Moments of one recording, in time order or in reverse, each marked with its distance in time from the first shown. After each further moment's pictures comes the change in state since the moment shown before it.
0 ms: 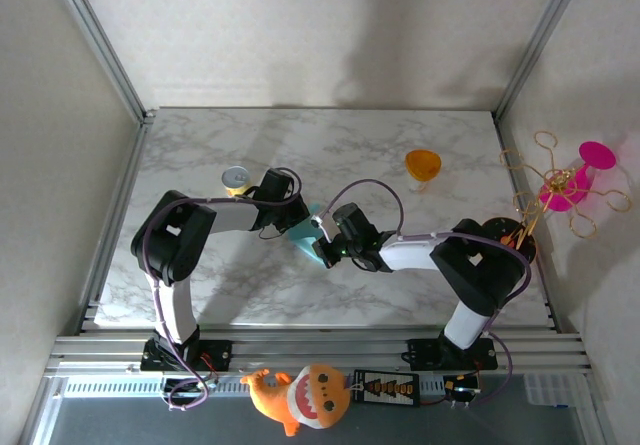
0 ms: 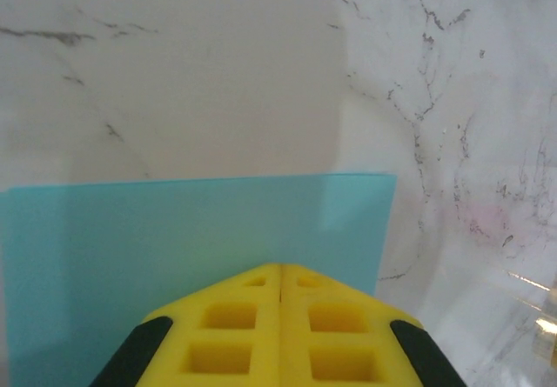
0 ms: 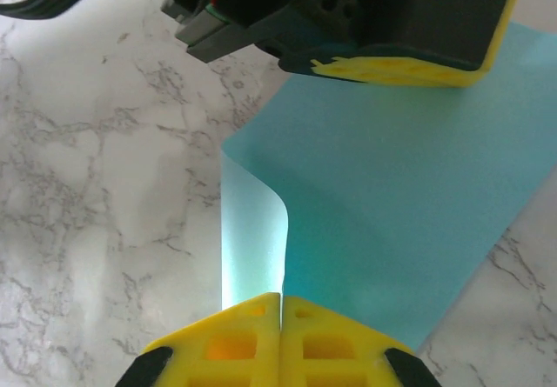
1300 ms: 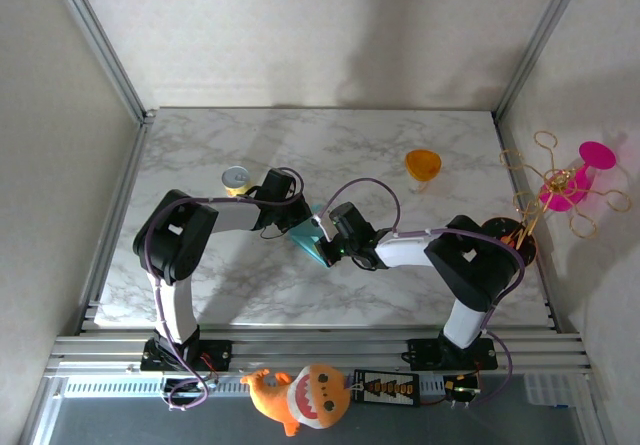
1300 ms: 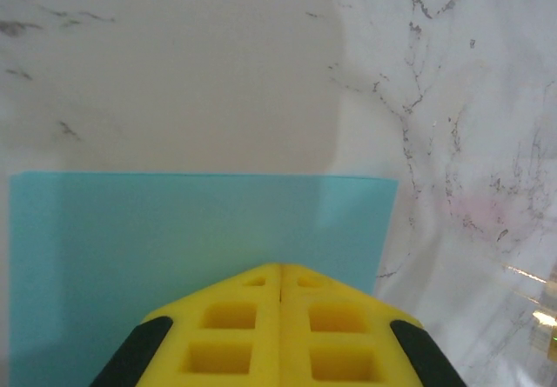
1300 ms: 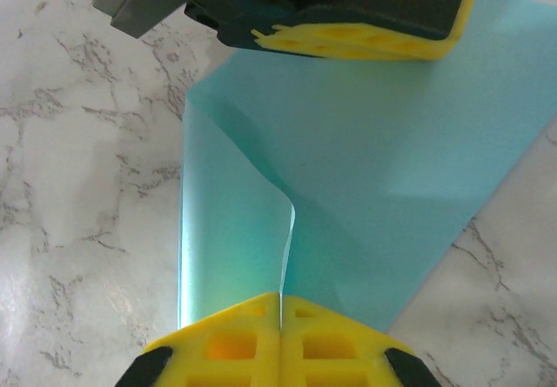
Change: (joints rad) left arm -0.008 0.011 0.011 0.006 0.013 0.003; right arm 0.000 0.041 0.038 -0.061 0.071 0.003
